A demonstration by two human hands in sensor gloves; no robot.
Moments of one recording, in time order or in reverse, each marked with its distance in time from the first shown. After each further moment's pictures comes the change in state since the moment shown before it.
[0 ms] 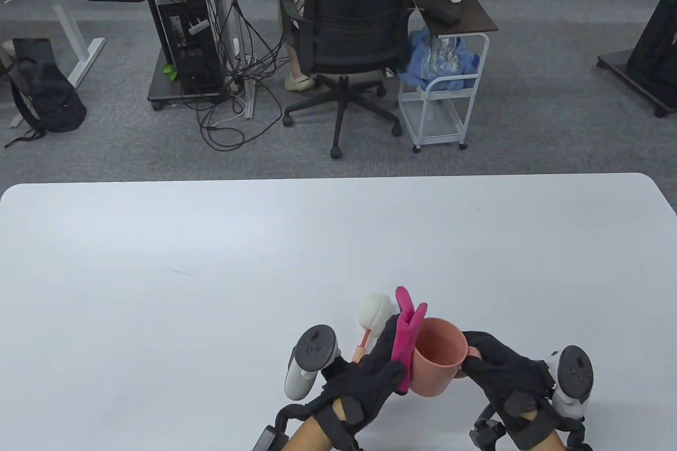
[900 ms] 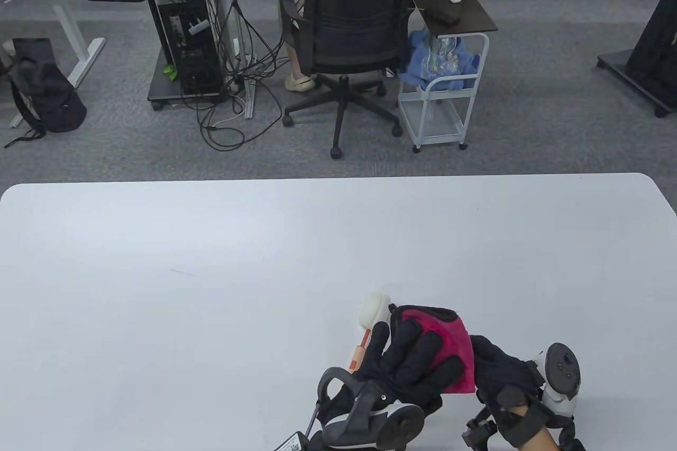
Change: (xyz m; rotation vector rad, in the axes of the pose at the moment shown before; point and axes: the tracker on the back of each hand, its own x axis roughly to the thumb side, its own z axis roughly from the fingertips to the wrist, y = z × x) left_hand 0.052 -0.057 -0.004 0.200 0.046 -1.376; right_hand -0.015 0.011 -0.001 0.012 0.096 -0.035
